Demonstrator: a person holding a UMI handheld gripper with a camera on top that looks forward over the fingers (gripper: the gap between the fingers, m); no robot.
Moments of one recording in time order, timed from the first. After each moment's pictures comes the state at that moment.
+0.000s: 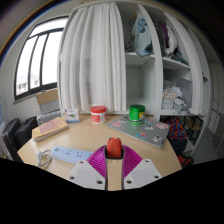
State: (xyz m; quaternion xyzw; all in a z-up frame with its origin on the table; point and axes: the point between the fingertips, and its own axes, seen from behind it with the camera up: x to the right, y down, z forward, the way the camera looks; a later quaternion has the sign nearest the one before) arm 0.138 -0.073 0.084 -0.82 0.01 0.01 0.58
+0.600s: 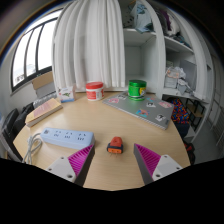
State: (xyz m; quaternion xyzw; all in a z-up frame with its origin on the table) arm 0.150 -0.075 0.007 -0.87 0.01 0.02 0.49
